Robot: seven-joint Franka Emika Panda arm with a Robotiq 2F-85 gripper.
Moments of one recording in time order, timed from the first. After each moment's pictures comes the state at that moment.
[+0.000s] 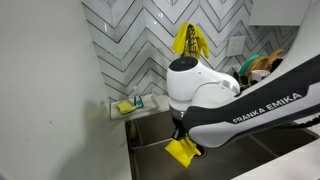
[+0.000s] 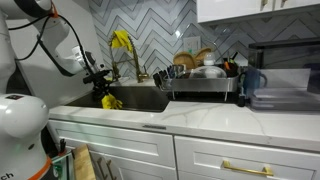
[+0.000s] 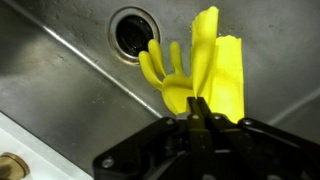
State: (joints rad) arm 0.81 0.20 0.19 -2.15 -0.47 2.48 0.09
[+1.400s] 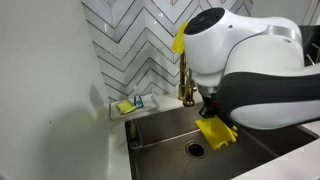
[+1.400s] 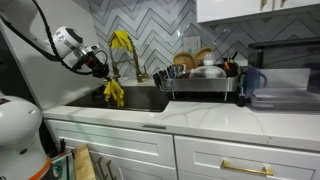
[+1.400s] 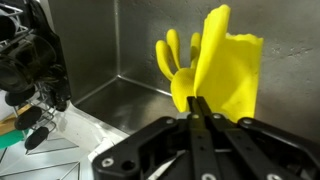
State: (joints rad) arm 0.58 -0.16 0.41 -2.27 -0.58 2.13 0.53
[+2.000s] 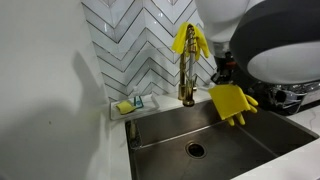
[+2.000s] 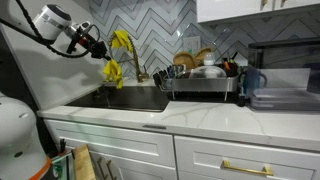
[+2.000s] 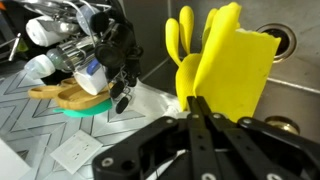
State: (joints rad) arm 0.46 -0.34 0.50 -2.18 -0.62 1.97 0.54
